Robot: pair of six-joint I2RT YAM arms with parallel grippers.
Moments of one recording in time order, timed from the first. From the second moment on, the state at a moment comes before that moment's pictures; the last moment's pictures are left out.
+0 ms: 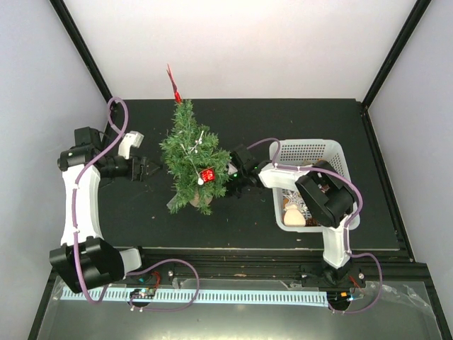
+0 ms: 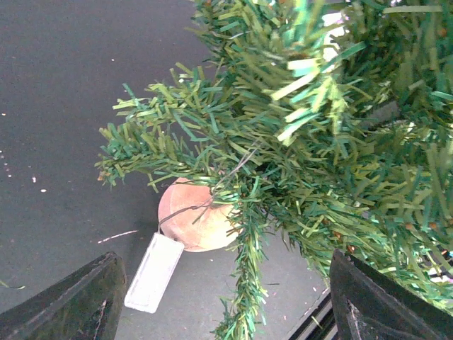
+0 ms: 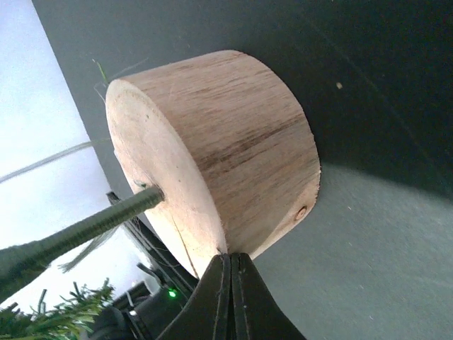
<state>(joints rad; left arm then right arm) 0.32 1.23 1.23 -1.22 0.89 0.50 0.75 1.97 1.20 -0.17 -0.66 1.05</state>
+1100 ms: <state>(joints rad) 0.43 1.22 1.08 -1.21 0.81 0.62 0.71 2.13 1.41 -0.19 -0.53 1.15</state>
